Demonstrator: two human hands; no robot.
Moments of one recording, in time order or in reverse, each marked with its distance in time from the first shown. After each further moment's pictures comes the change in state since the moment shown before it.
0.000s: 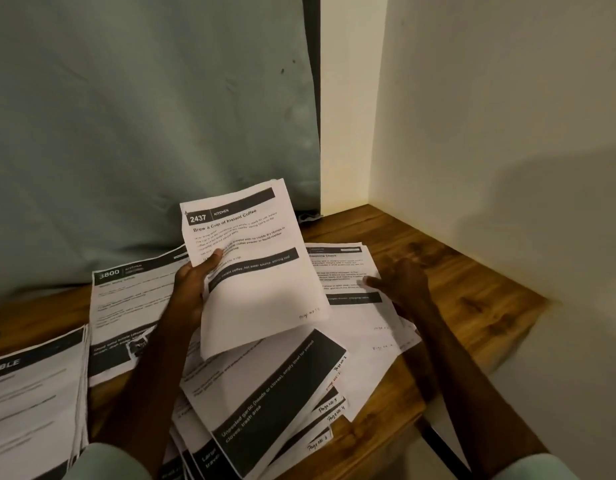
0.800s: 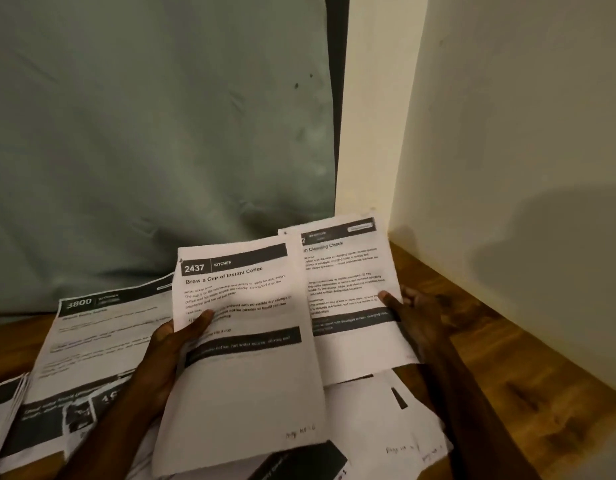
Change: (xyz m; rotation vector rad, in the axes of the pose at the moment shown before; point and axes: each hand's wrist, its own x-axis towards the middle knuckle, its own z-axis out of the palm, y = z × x) left_hand 0.019 -0.032 -0.011 0.053 -0.005 -0.039; right_hand 0.085 0.008 0.021 0.806 -0.135 -0.033
